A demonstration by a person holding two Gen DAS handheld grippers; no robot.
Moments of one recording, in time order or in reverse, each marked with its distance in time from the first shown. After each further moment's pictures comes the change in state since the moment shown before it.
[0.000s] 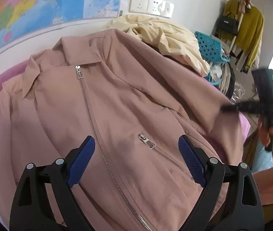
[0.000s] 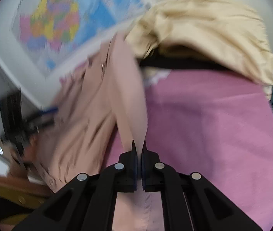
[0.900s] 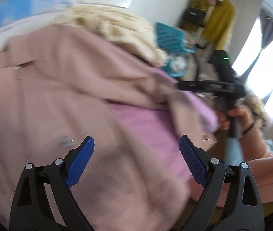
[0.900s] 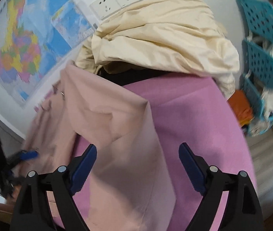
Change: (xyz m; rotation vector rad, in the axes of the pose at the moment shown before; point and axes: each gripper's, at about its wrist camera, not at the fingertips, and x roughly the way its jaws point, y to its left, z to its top) left arm 0.037 -0.082 0.000 0.065 0.053 -0.304; right arm -0.015 -0.074 0.003 0.186 -0.096 -0.125
